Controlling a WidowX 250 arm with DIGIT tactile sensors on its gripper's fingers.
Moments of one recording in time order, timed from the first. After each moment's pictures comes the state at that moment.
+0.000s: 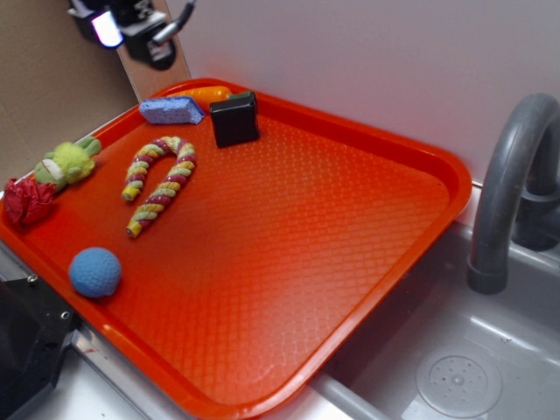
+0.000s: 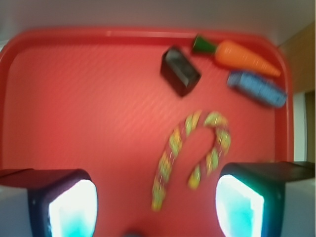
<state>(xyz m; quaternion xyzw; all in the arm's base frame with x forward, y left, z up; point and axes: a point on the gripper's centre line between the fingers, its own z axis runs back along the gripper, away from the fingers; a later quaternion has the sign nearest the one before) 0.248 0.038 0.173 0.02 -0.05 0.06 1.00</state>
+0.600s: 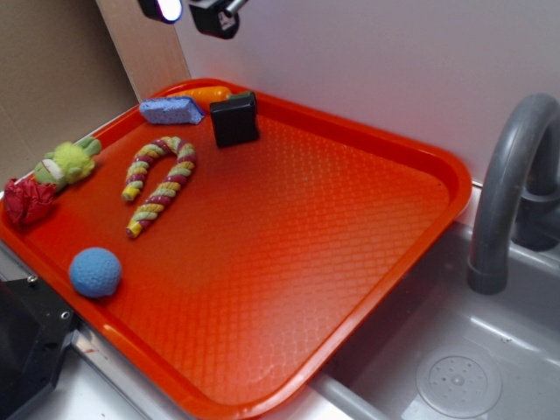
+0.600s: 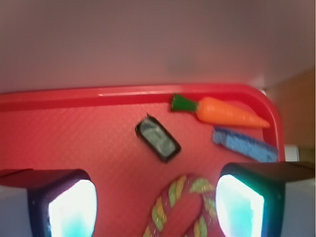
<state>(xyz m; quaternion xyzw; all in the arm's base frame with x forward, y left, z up) 0.310 0.061 0.153 0.03 -0.05 0.06 1.00</state>
